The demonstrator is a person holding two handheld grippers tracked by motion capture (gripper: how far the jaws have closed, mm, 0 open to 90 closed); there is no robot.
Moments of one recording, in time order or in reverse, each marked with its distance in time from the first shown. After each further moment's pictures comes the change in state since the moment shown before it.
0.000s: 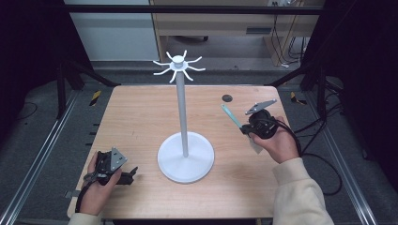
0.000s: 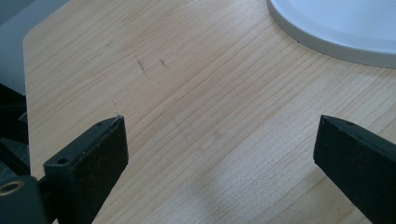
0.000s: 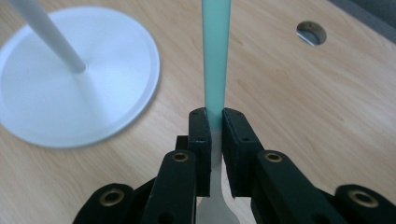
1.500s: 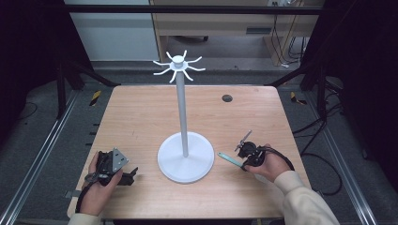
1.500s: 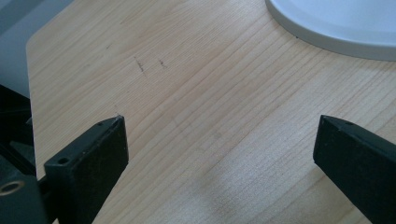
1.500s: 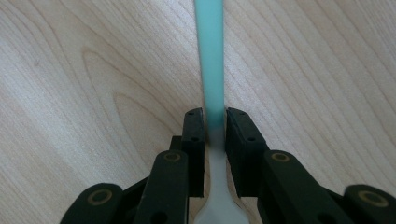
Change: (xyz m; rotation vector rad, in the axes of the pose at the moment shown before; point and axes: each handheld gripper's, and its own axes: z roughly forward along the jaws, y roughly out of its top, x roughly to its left) left arm -0.005 0.003 0.001 0.011 0.006 0.040; right arm 0.030 -0.079 0.076 0.471 0.131 -0.135
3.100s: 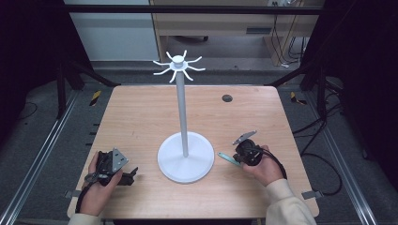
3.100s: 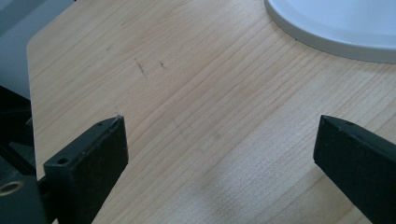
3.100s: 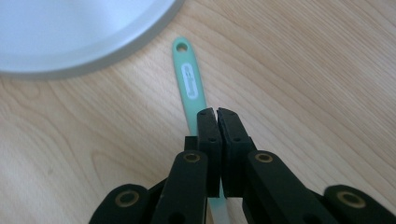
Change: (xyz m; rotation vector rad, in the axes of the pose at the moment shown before) left arm 0.000 0.000 -0.001 -0.003 -0.002 -0.002; right arm 0.010 0.004 -0.005 -0.285 -0.088 0.144
